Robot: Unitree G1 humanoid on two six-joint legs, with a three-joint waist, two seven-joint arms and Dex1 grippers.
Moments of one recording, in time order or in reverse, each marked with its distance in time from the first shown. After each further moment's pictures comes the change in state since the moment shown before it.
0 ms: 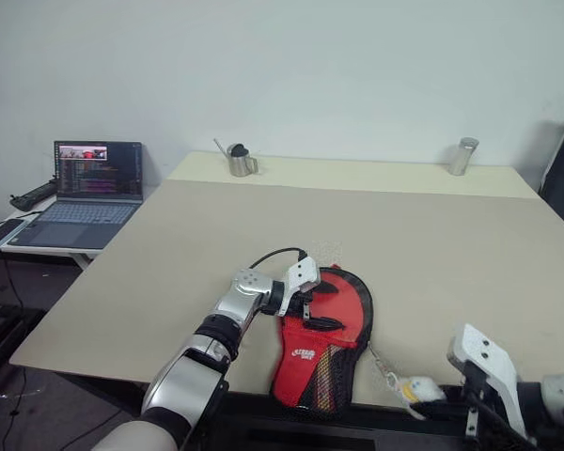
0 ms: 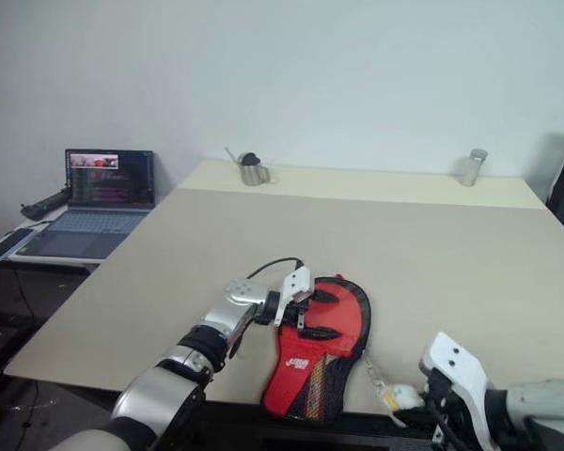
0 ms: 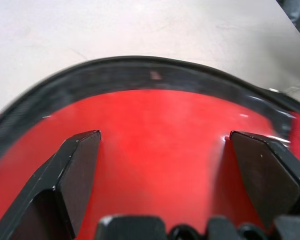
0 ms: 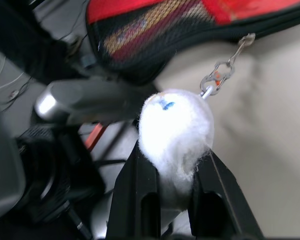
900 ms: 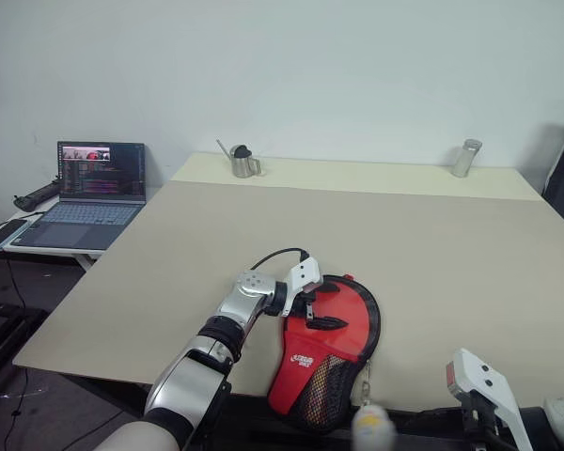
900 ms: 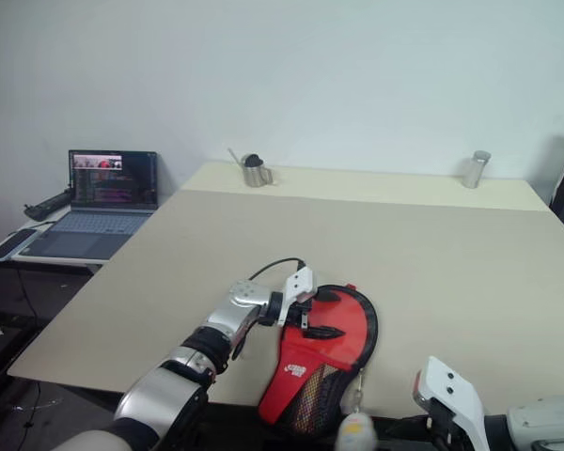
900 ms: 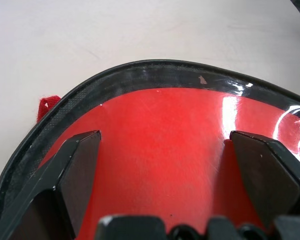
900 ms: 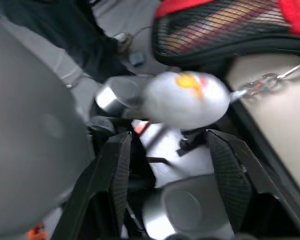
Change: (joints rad) left arm 0.004 -0.010 -0.001 0.006 0.006 -0.010 0.051; right arm 0.095 -0.204 0.007 0.016 0.327 -0.214 -0.117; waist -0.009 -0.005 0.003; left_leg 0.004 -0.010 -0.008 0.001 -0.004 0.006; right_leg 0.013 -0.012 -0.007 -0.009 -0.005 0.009
